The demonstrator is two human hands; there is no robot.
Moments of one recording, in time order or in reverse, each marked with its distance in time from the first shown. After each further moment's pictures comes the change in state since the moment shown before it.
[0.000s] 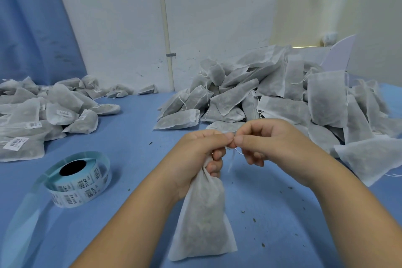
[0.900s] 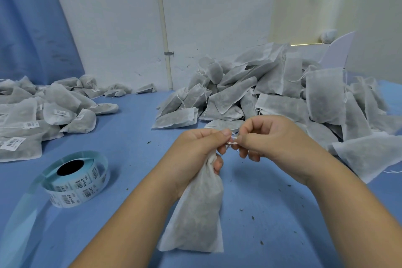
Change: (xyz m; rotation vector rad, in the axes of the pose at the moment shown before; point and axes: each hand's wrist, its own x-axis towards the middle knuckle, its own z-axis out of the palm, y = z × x) left_hand -0.001 -0.001 0.001 0.087 0.053 0.073; right_hand 0.000 0.001 0.000 -0.042 0.081 0.027
